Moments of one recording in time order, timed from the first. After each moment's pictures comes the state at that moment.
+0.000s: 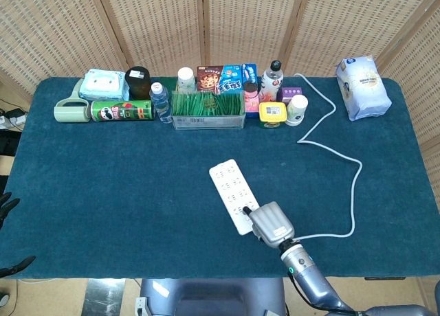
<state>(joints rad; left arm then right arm) 0.05 -0.81 0.10 -1.86 1.73 1.63 -0.22 0.59 -1.48 0.05 -1.95 -1.11 1.15 -0.85</state>
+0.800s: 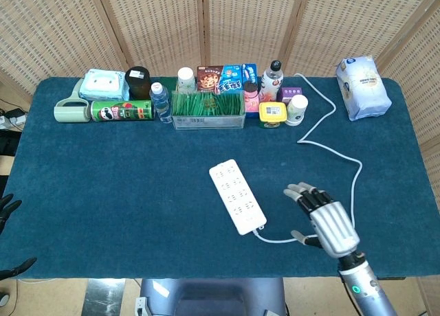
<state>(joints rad) 0.06 -0.81 0.11 -1.87 1.74 1.63 -0.20 0.32 -1.21 -0.08 -1.85 -1.67 1.54 -0.20</state>
